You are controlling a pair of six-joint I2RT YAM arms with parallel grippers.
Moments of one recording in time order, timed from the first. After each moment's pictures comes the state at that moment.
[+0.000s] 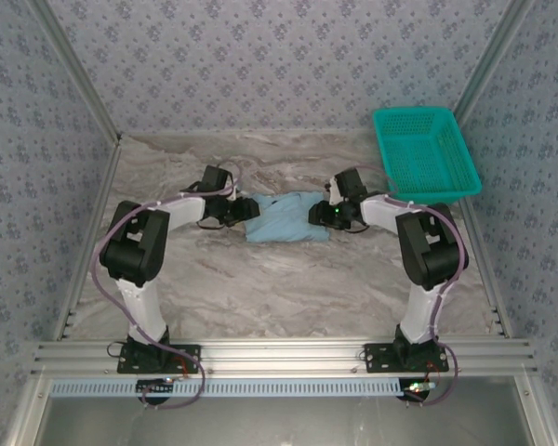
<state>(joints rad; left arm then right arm) -0.35 1.93 1.17 -0.24 0.46 -0.55 0.34 1.88 1.10 -0.25 -0.38 0.42</state>
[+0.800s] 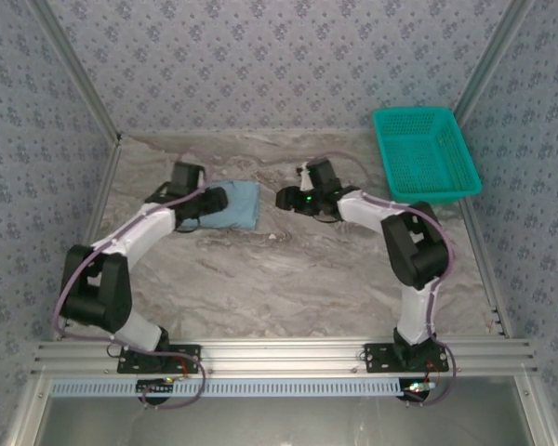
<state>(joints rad) -0.31 1.56 1.03 -0.35 0.03 -0.48 0.48 1.90 1.24 -0.10 -0.38 0.58</state>
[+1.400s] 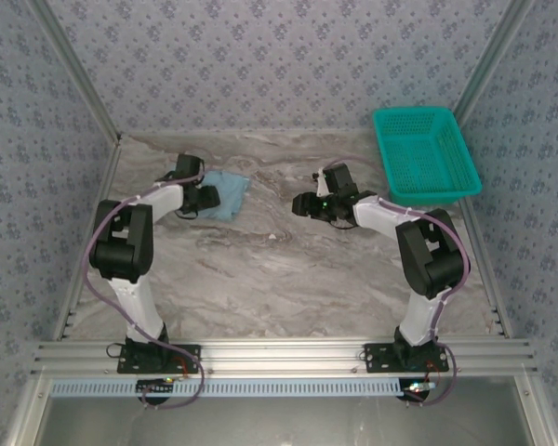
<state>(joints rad) -0.16 1.93 1.27 -0.38 -0.02 -0.40 0.42 1.81 1.12 -0.14 -0.36 0.51</state>
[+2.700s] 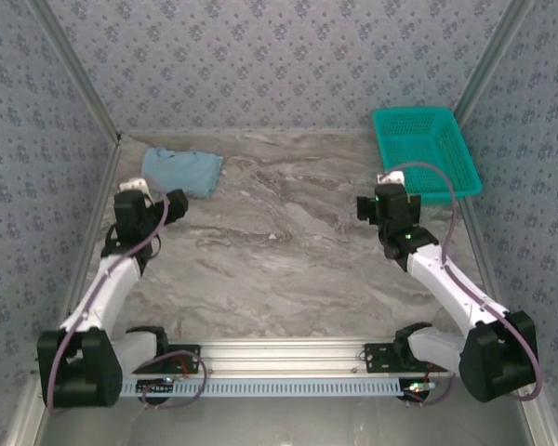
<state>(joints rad) -0.01 1.05 0.61 -0.02 0.00 -0.36 0.31 1.13 0.71 -0.15 0.48 0.07</state>
